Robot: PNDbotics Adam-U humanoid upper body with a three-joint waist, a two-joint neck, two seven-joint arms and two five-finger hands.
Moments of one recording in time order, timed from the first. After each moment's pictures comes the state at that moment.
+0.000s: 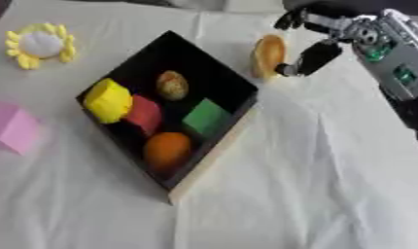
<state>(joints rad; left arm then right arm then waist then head) -0.32 0.65 0.06 -1.99 0.10 0.07 0.59 -0.98 -0.77 0.36 -1.25 0.52 0.08 0.49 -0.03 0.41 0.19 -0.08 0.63</state>
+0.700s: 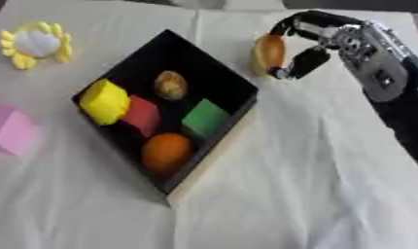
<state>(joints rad) -0.33 0.64 0.06 -1.99 0.11 0.07 0.59 -1.00 -0.73 0.34 -1.16 0.55 0.06 0.46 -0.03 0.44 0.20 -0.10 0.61</state>
